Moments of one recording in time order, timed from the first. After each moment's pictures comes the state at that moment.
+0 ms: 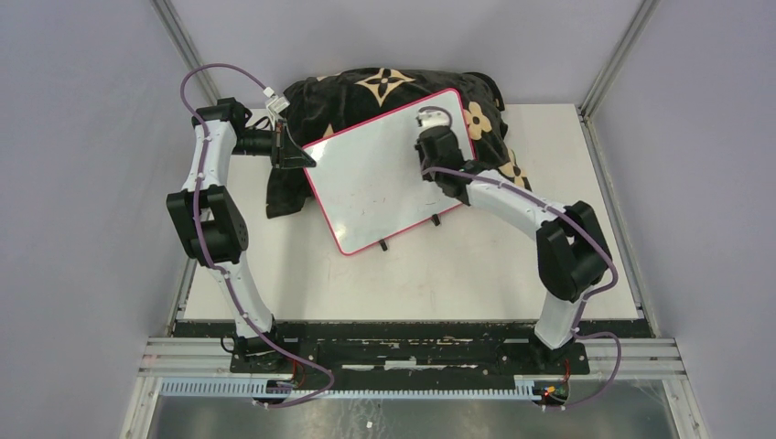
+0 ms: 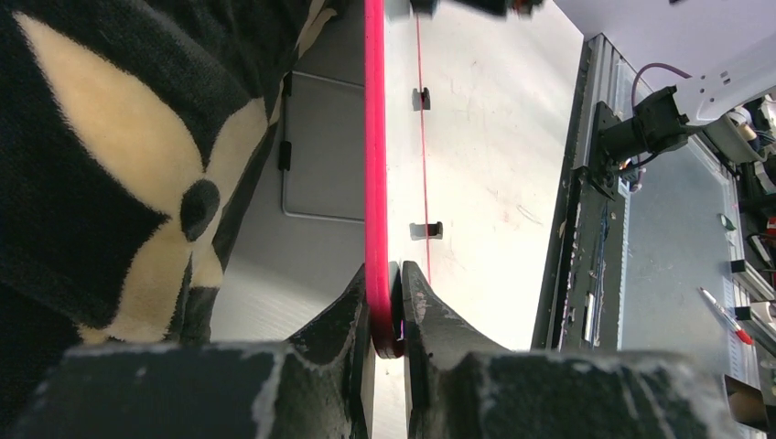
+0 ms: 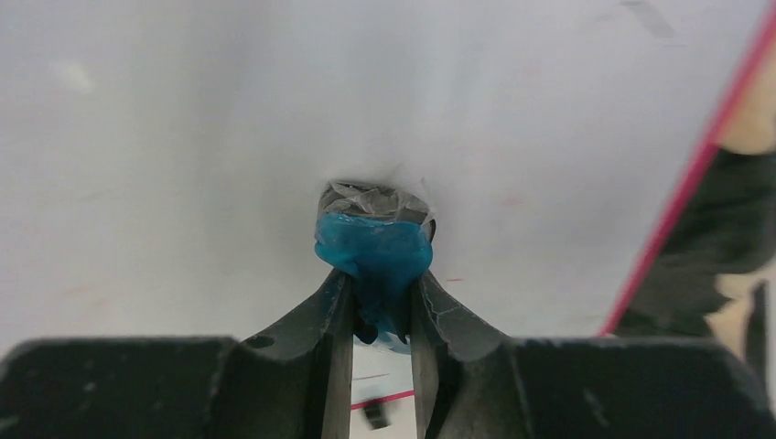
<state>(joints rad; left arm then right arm) 0.16 2.03 1.92 -1.34 1.24 0.91 0.66 1.82 1.40 -0.18 0.34 0.17</state>
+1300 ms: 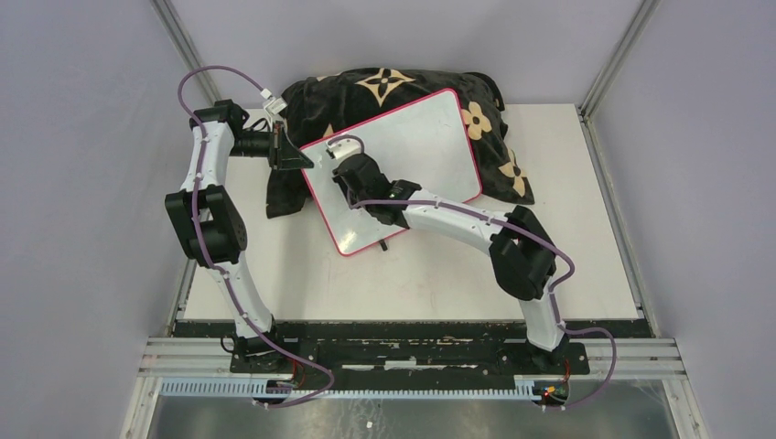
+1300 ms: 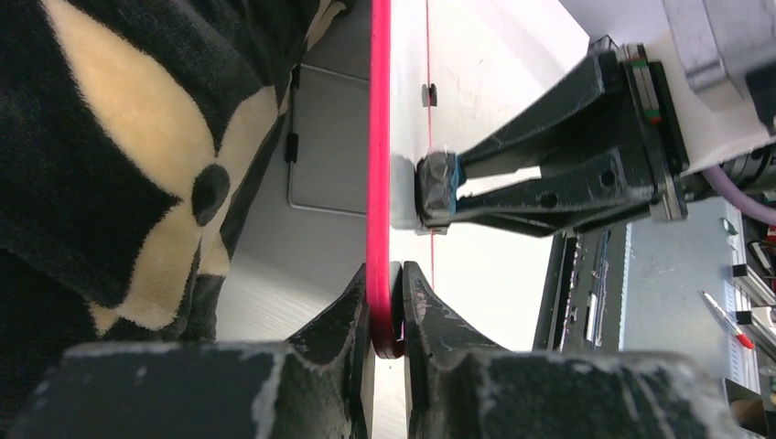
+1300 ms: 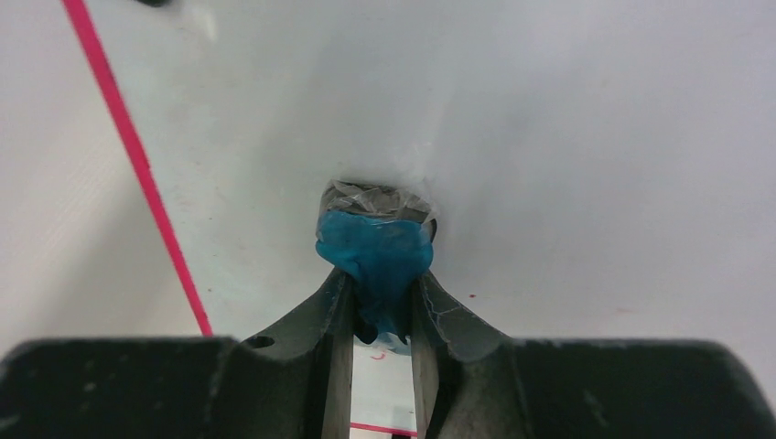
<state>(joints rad) 0.17 2.03 1.90 -1.33 1.24 0.91 0.95 2.03 1.69 -0.21 0.34 0.16</state>
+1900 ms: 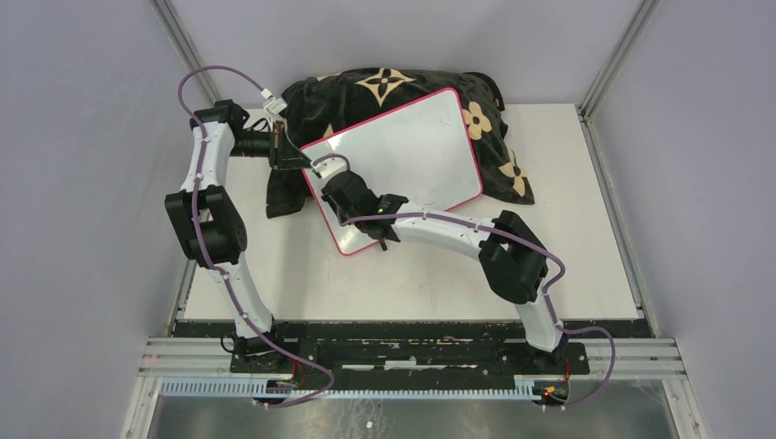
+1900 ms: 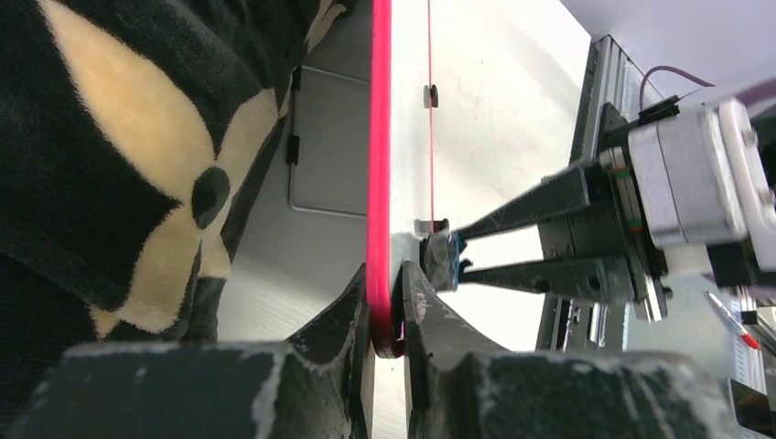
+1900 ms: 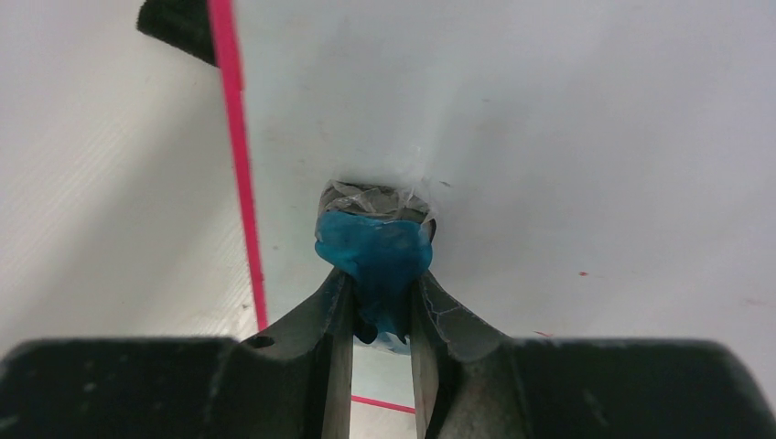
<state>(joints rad) 0.17 2.02 1.89 -1.32 1.24 0.91 1.02 2.07 1.68 -0.20 0.37 0.13</state>
